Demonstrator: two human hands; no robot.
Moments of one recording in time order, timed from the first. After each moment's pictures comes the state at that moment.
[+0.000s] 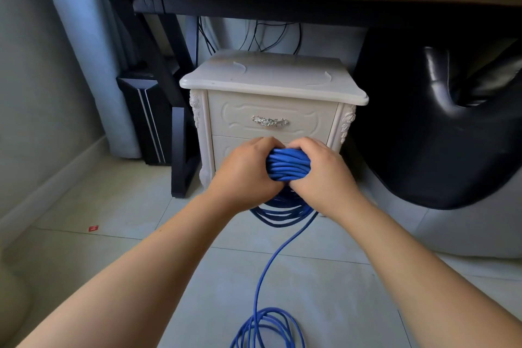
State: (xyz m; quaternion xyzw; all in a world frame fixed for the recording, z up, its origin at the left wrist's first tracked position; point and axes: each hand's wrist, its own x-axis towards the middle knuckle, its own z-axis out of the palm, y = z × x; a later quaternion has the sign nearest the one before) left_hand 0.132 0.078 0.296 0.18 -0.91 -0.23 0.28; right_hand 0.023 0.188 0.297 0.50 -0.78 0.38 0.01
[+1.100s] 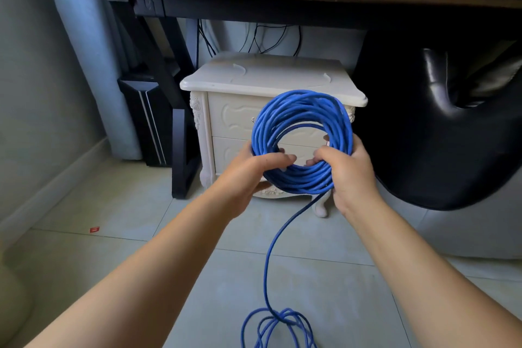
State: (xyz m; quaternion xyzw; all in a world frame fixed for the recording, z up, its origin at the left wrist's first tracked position) left_hand 0.129 0.086 0.304 0.23 -0.63 -0.71 0.21; right_hand 0.006 0.193 0.299 0.19 -0.63 0.74 -0.15
